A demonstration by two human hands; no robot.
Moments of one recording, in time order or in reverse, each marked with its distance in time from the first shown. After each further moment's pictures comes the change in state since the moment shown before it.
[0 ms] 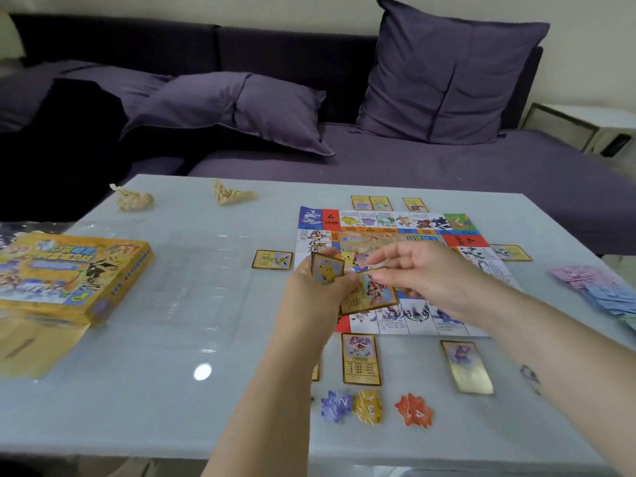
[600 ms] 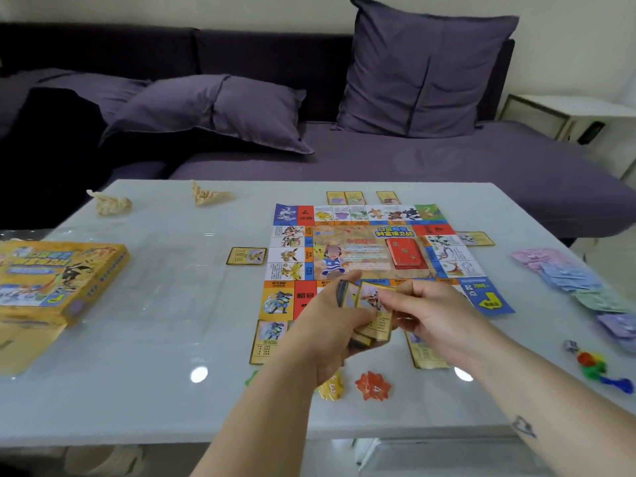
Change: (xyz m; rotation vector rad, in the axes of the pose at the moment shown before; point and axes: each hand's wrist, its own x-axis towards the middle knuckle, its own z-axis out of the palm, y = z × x) left_hand -0.036 -0.012 0.040 -0.127 -0.357 -0.330; right_hand -0.048 0.055 0.002 0.458 0.220 0.169
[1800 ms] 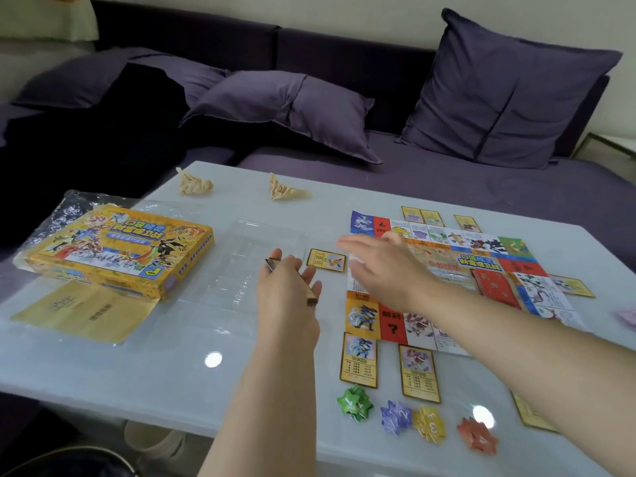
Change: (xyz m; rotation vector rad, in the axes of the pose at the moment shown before) left_hand -0.007 0.049 -0.123 -0.681 0.658 0.256; right_hand 0.088 -0.049 0.142 -1.279 -0.261 -0.780
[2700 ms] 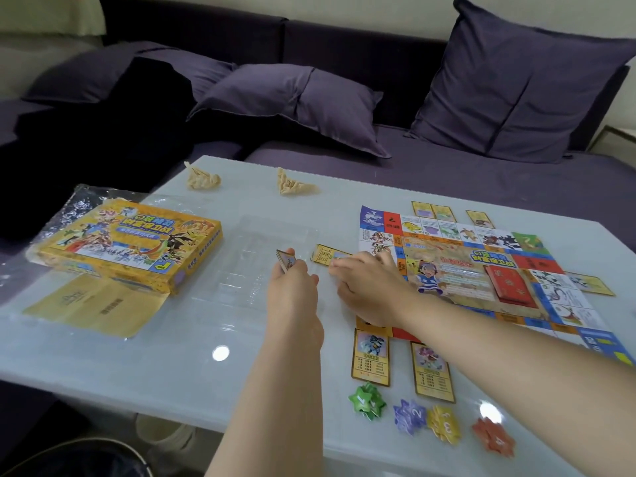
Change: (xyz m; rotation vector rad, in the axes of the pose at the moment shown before) left_hand -0.003 0.000 -0.006 0.287 0.021 0.039; right_hand 0.015 -0.010 0.045 -0.143 -0.185 0.045
